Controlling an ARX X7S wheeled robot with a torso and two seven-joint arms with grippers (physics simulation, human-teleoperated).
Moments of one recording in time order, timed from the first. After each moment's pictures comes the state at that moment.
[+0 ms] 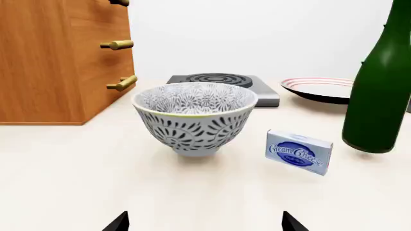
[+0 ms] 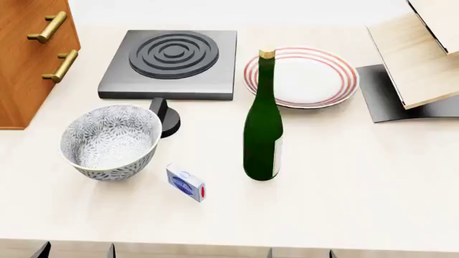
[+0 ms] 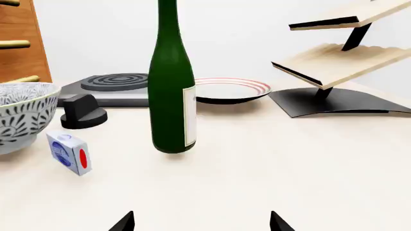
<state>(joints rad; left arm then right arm) 0.00 0.00 0.00 0.00 0.00 0.00 0.00 0.00 0.00 0.00 0.00 0.00 0.00 0.00</state>
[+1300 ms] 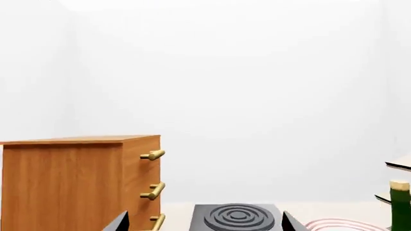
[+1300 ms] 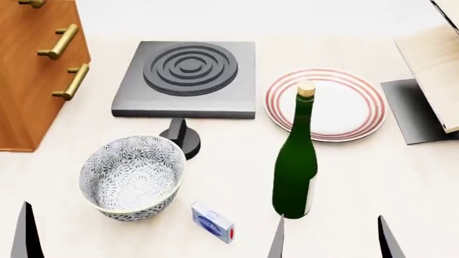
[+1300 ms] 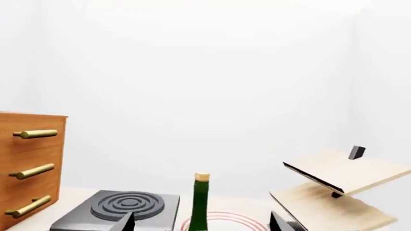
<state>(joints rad) 0.23 -0.13 0.08 0.96 -0.03 -0.32 -0.17 -0.23 0.14 -0.11 -0.92 -0.04 0.31 0.17</state>
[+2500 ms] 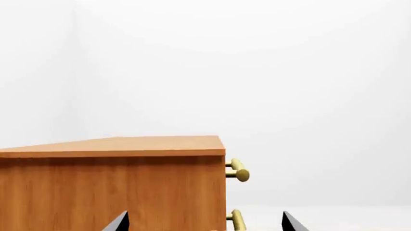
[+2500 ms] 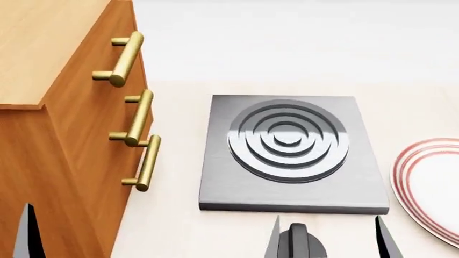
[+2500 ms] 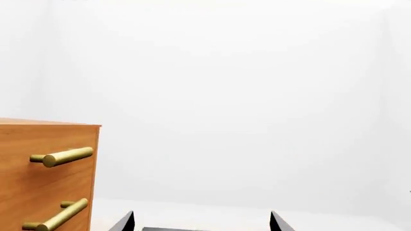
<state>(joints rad) 0.23 -0.18 0.12 0.96 -0.05 -0.32 -0.24 -0.23 0.19 -0.15 -0.95 -0.01 0.31 0.22</state>
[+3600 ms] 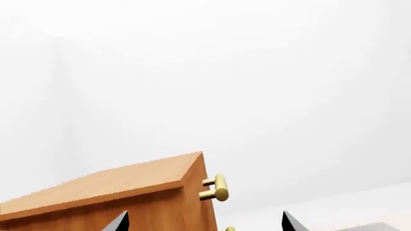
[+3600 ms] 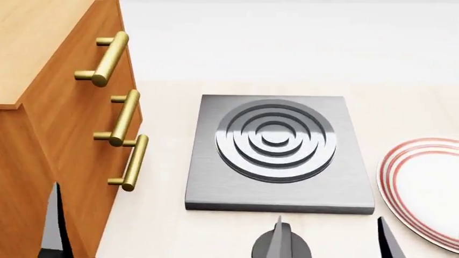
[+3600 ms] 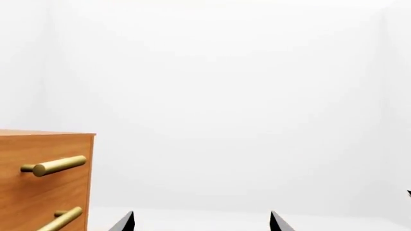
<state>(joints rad) 0.05 -0.22 0.25 1.00 0.14 -0.53 -0.22 -0.24 0.23 -0.15 -0.93 0.04 0.25 0.26</state>
